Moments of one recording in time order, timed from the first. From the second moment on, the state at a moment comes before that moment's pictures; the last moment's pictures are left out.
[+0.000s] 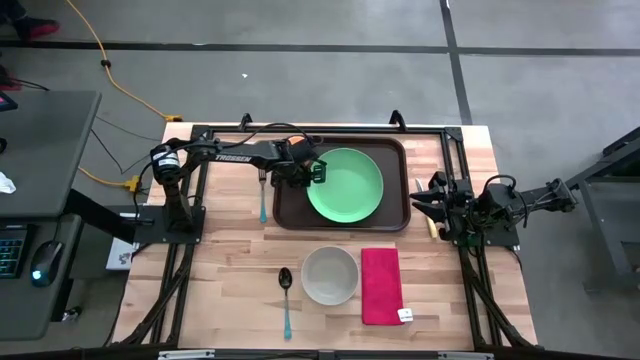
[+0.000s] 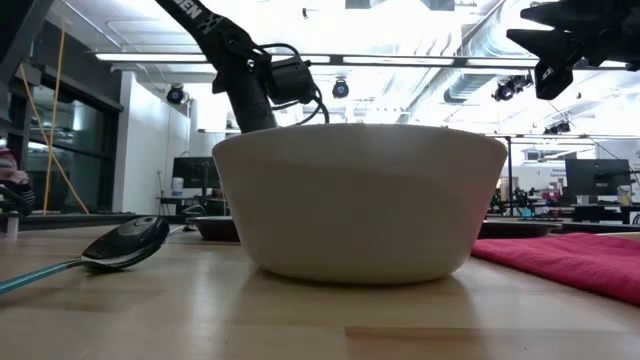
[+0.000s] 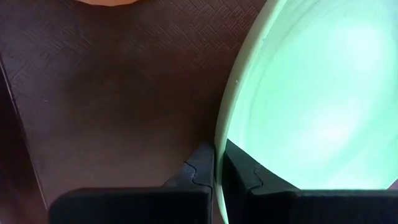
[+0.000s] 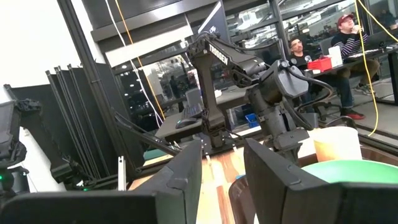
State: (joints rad) left arm 0.36 1.82 1.21 -0.50 0.08 -1.16; right arm 0.23 0.07 0.12 0.16 0.29 0.27
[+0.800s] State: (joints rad) left arm 0.36 1.82 1.21 -0.50 0.12 -1.15; right arm 0.23 0.07 0.12 0.16 0.29 0.27
